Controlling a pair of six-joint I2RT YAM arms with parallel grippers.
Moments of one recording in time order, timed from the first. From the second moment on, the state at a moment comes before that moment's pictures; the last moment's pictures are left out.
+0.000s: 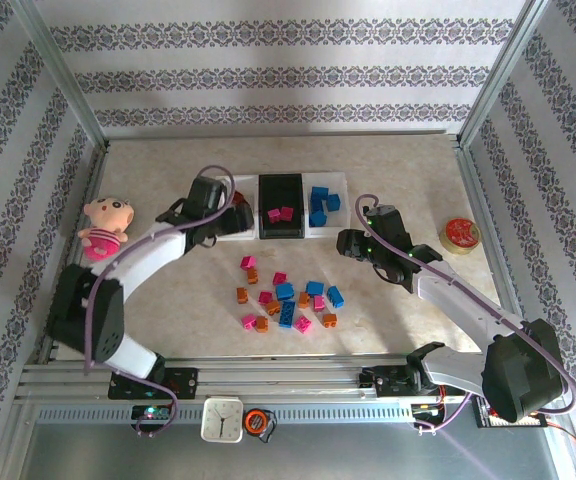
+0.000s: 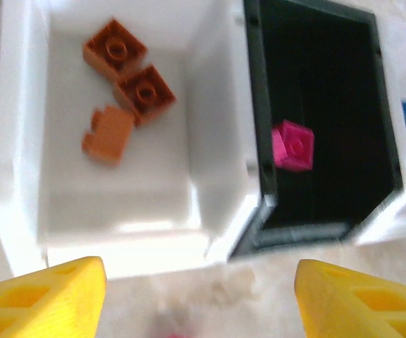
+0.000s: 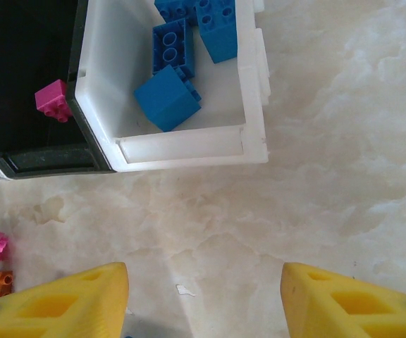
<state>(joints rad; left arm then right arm) -0.37 1.48 0.98 -0.32 0.09 -0.52 0.41 1.17 0.72 -0.34 -0.02 0.52</state>
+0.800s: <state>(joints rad) -0.52 1.65 0.84 -0.26 0.04 -0.50 0.41 1.15 0.71 -0.34 -0.03 0.53</state>
